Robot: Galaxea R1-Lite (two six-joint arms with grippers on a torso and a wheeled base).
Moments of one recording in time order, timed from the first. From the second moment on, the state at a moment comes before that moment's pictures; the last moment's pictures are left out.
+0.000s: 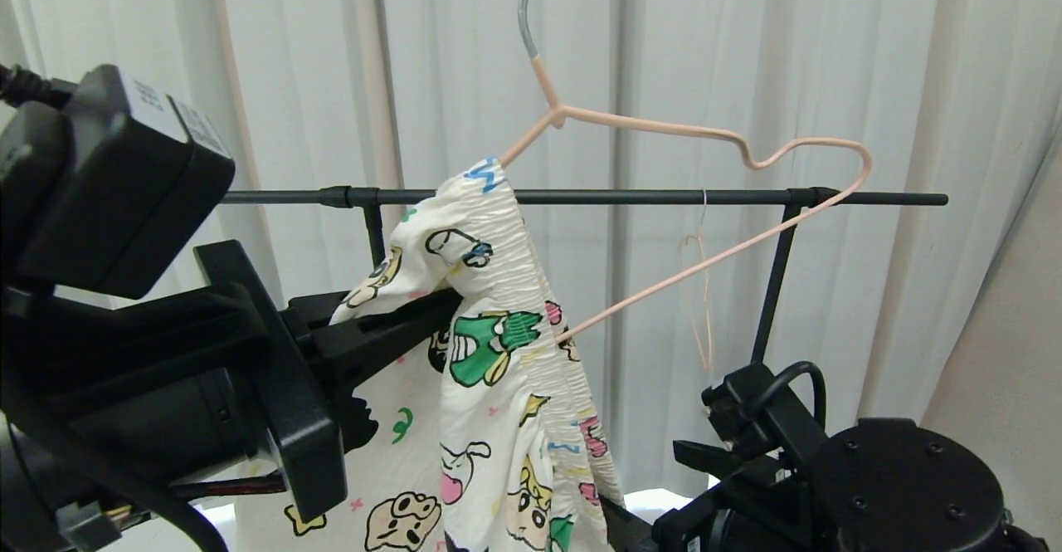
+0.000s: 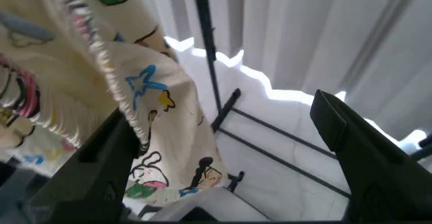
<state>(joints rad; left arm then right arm) -0.87 1.18 -0.78 -0.27 0.06 0.27 1.17 1.62 -0.55 -0.65 -0.38 0.45</state>
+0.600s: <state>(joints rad) -0.85 1.16 -0.65 -0.27 0.07 0.27 0.92 1.58 -0.52 -0.65 -0.45 0.31</state>
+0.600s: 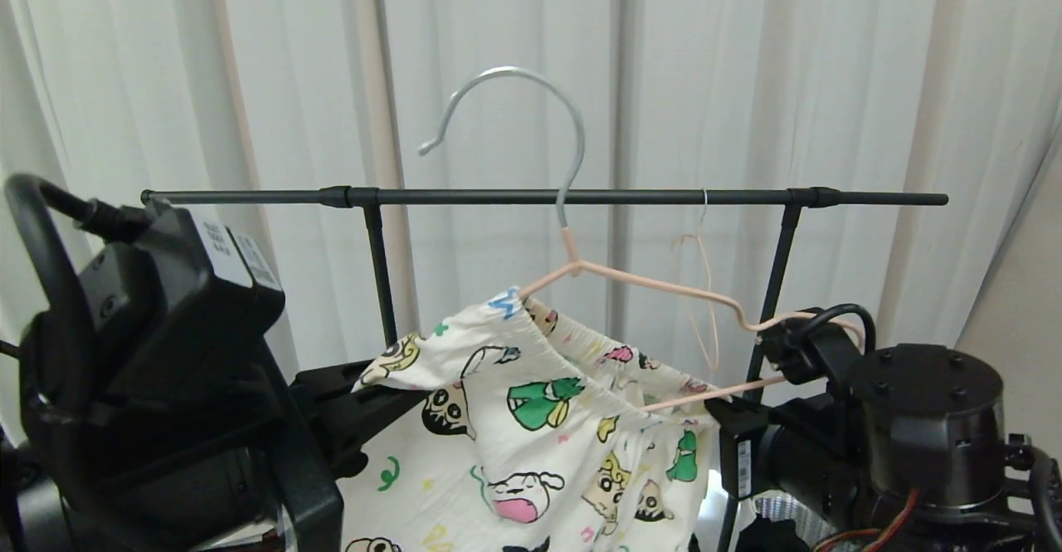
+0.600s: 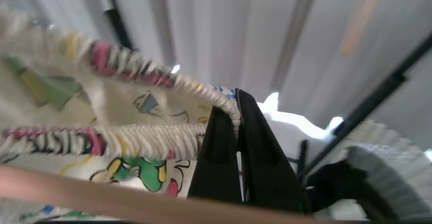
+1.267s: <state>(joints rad) -0.74 1.13 -0.58 -0.33 0.06 0.27 0.79 1.50 -0.47 -0.65 -0.42 0.18</state>
